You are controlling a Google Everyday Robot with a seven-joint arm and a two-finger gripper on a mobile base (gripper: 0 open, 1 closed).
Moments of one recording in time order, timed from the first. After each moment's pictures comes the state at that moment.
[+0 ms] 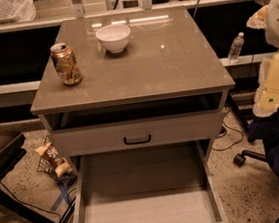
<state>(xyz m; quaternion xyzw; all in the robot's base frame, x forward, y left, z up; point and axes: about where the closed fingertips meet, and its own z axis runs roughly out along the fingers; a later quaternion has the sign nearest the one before) 0.448 -0.223 0.973 -0.60 0.78 -0.06 0.18</state>
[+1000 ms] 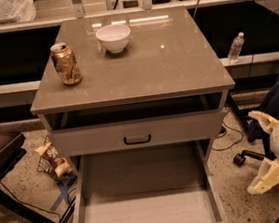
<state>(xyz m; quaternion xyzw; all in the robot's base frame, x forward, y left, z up) 0.415 -0.263 0.752 -0.57 0.75 0.05 0.32</state>
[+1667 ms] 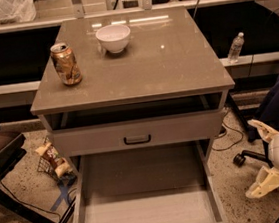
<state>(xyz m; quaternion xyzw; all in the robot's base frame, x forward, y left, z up) 0.421 -0.277 0.708 -0.57 0.74 0.05 0.35</state>
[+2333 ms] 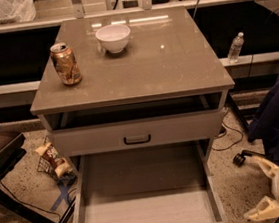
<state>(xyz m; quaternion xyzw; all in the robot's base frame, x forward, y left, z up) 0.377 -0.287 0.632 -0.55 0.76 0.06 0.36</state>
